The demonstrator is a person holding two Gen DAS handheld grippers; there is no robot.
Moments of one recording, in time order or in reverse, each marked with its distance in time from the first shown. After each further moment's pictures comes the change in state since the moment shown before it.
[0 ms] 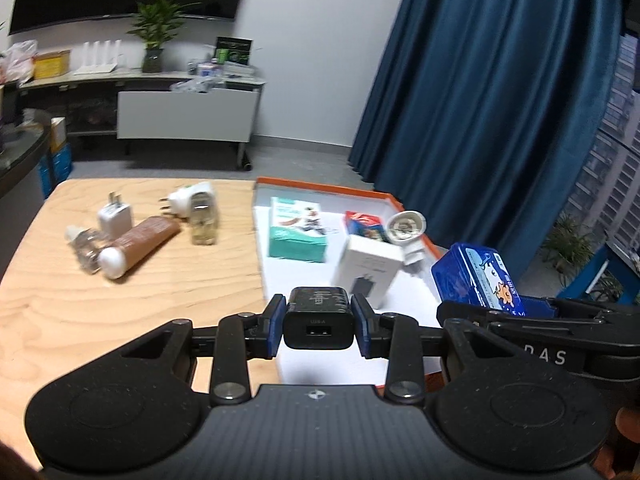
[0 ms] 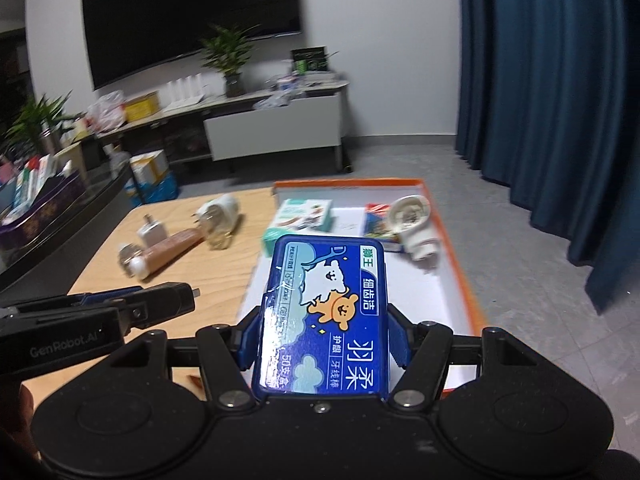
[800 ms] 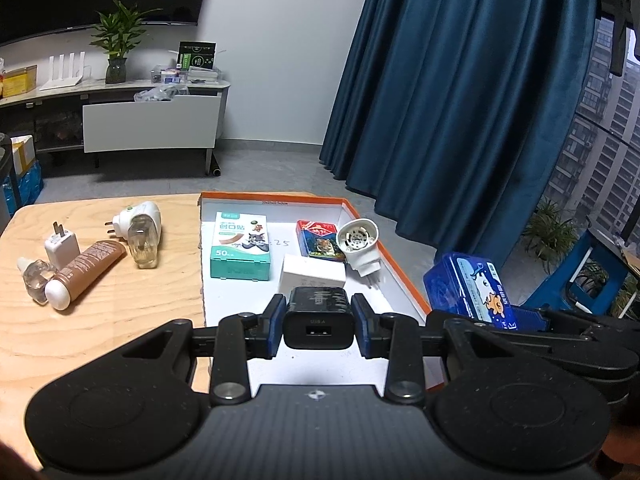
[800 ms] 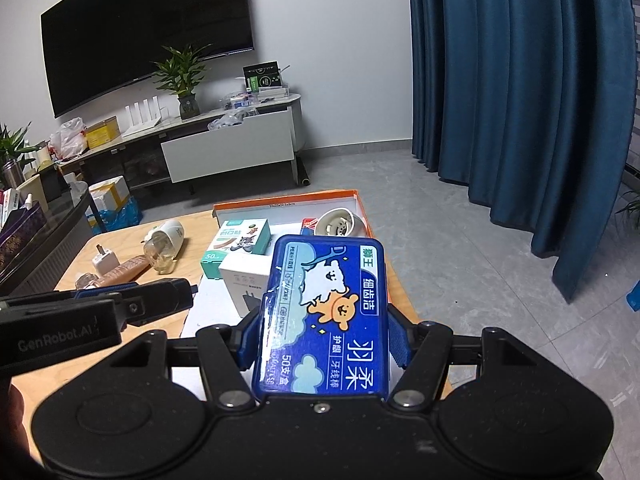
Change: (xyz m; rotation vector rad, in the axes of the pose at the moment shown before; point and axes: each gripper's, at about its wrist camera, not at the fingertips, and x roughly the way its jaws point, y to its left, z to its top) left arm 0.029 -0.037 0.017 0.046 0.008 -0.050; right arm -0.005 -0.039 0.002 0.063 -0.033 -0.073
